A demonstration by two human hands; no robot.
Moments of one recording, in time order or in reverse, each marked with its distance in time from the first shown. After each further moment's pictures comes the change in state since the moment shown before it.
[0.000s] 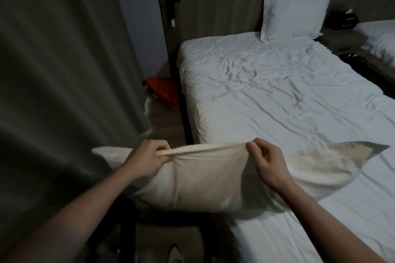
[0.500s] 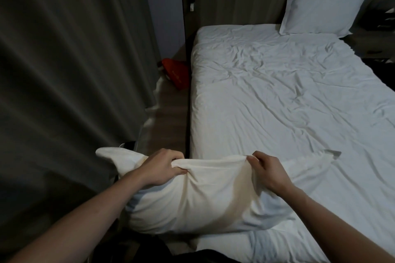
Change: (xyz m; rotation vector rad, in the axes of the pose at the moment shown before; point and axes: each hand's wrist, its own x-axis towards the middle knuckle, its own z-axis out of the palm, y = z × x) left_hand -0.124 0.161 0.178 -0.048 -0.142 -0.062; right_hand -0.094 0.164 -0.150 -0.310 -0.341 0.094
